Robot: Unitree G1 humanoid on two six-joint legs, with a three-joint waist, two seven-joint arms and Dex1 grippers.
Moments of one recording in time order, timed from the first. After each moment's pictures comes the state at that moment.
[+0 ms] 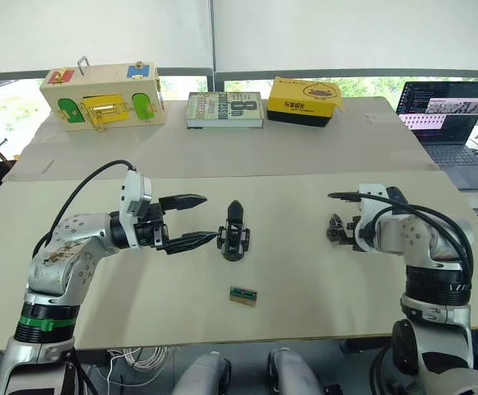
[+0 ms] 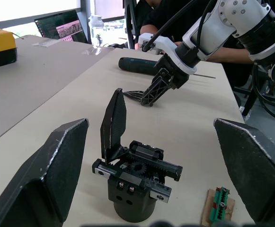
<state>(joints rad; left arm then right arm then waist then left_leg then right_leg) -0.39 0.66 0.08 -0.15 -0.63 0.44 -1.15 -0.66 -0.42 -0.21 -0.09 0.37 1.58 -0.02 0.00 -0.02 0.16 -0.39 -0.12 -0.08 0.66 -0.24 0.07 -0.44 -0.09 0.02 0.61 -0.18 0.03</state>
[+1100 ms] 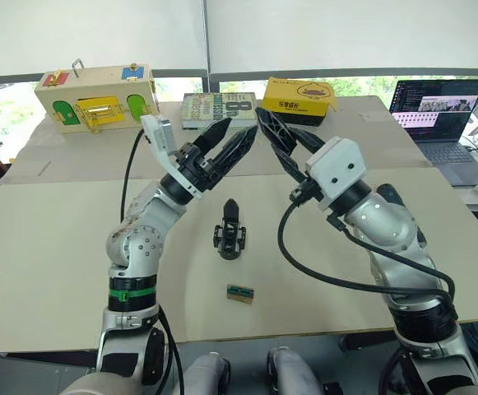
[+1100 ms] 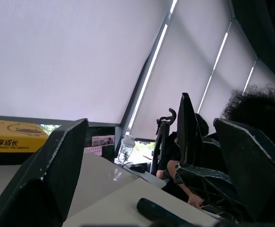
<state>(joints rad) -0.64 0.12 0.16 -0.11 -0.78 0.49 -0.58 -0.52 -0.48 0.17 -0.43 -0.02 0.22 0.34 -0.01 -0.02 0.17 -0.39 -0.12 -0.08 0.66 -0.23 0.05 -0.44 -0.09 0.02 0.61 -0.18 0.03</state>
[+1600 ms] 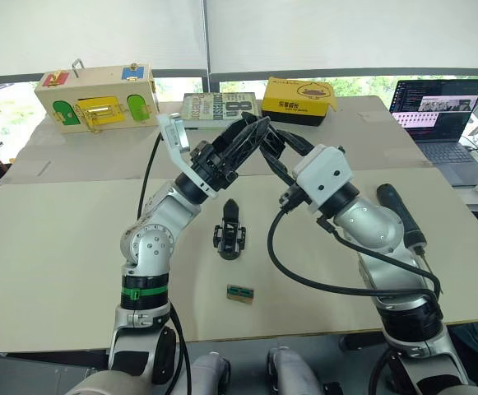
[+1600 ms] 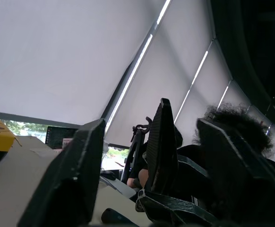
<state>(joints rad) -0.66 0.07 0.15 -0.11 -0.87 0.54 -0.56 -0.52 -0.42 0.18 -0.41 -0.08 0.18 0.37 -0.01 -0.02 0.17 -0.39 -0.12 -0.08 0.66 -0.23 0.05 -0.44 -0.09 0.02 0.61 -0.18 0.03</state>
